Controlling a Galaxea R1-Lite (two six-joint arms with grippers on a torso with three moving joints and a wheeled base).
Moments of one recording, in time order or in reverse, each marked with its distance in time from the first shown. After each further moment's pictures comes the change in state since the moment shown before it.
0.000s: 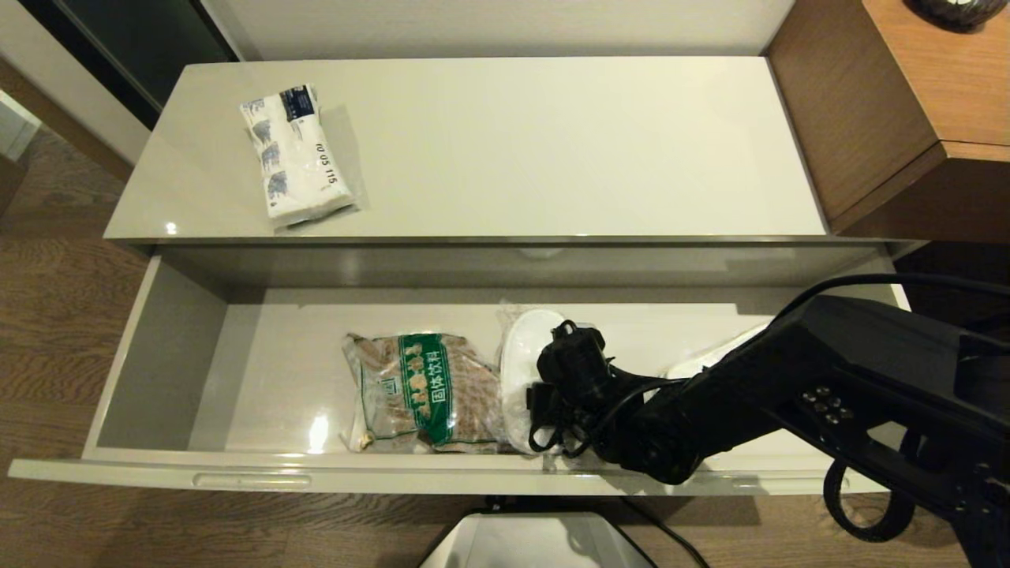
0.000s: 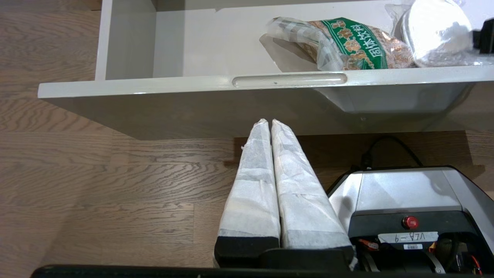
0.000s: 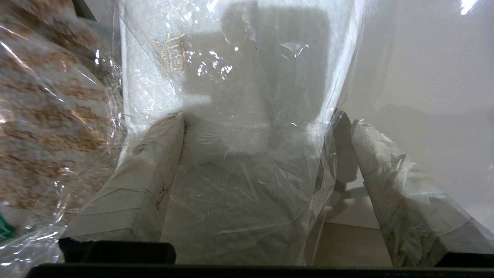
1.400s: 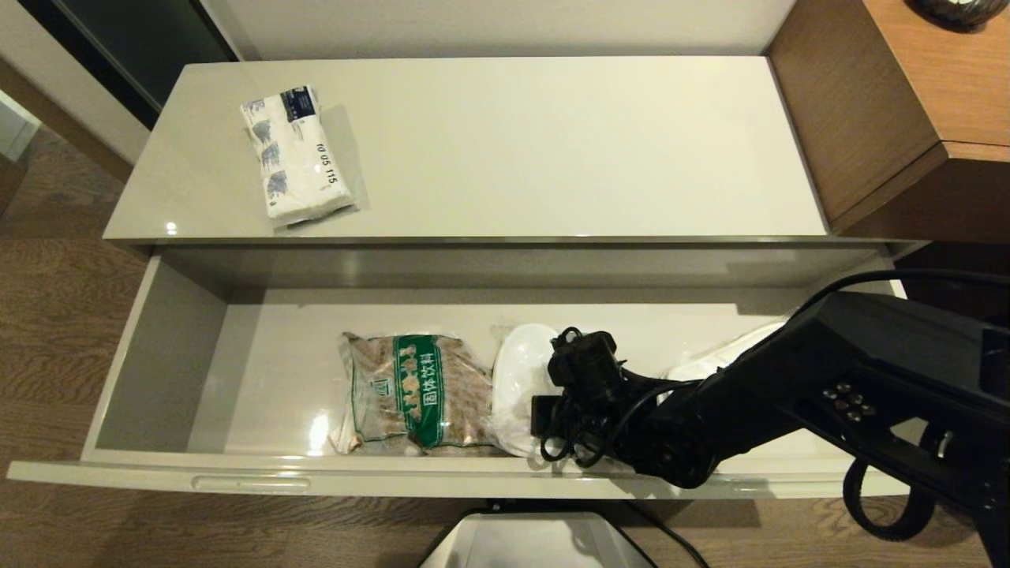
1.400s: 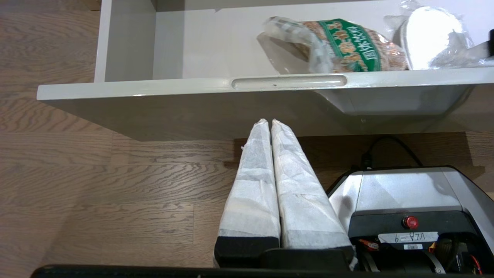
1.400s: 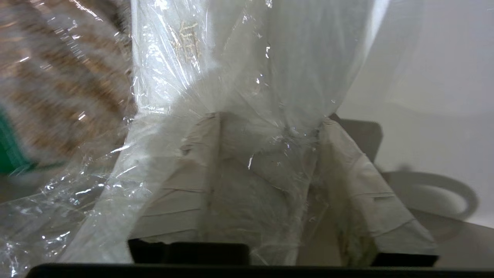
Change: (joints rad) left arm 0.000 0.000 0.000 0.000 0.000 0.000; right arm -0.001 -0.046 0.063 0.014 0.210 0.001
